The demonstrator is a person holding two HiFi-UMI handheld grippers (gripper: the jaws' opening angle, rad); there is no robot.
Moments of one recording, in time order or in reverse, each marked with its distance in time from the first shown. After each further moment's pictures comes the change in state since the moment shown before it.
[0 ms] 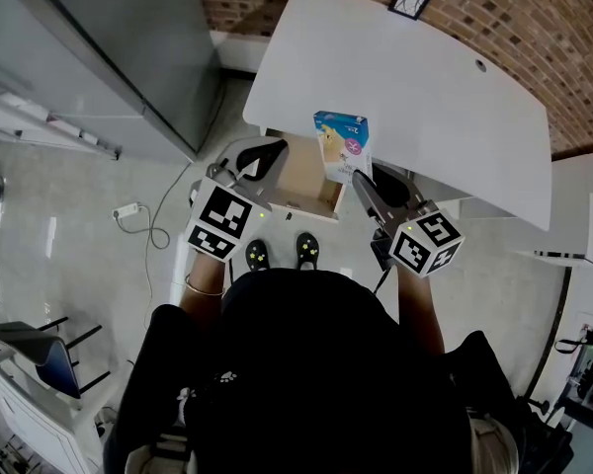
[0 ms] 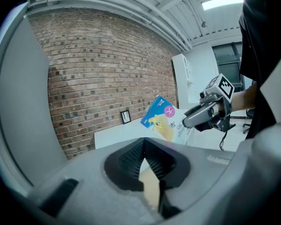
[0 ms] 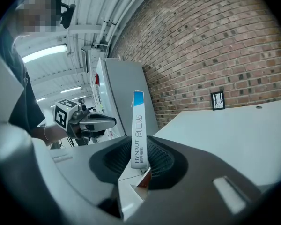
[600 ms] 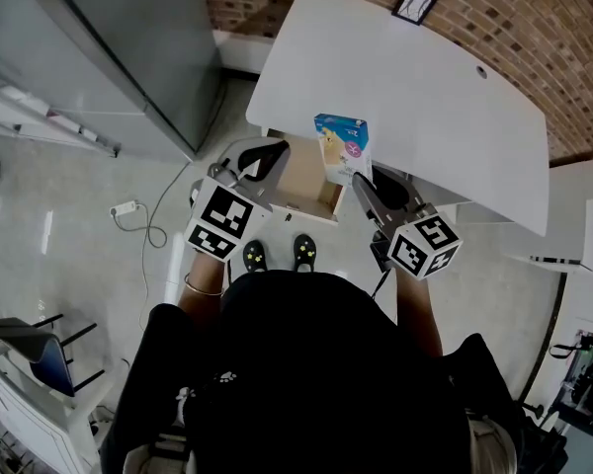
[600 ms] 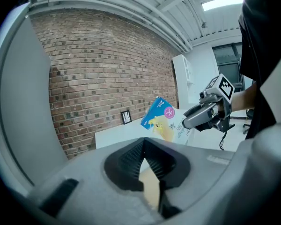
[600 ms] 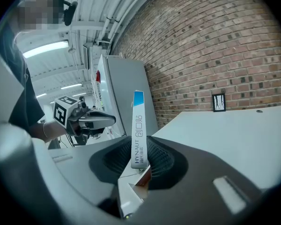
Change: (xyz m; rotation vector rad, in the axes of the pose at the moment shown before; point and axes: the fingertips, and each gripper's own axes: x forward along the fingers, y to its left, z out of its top) left arm -0.005 0.003 -0.001 -0.004 -0.008 0.003; right arm 0.004 0.004 -0.001 -0.038 0.019 -0.006
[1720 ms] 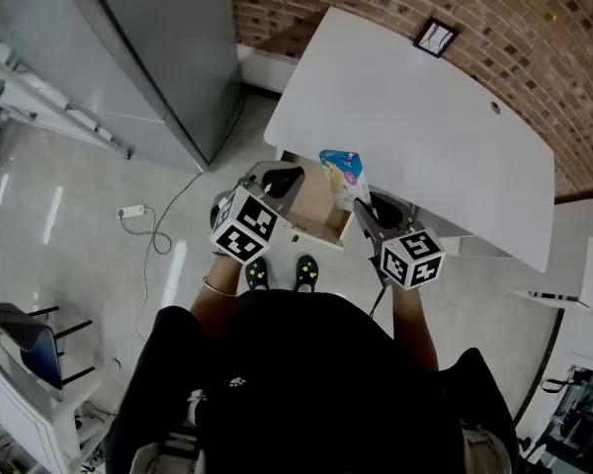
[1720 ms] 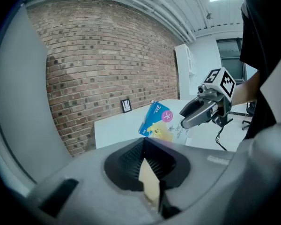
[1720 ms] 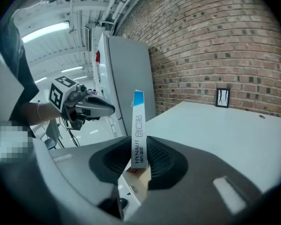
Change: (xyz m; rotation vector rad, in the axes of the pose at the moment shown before) left arm 0.028 0.005 -0.049 -0.021 0.122 -0.012; right arm 0.035 -0.022 -0.044 -0.096 0.176 -0.021
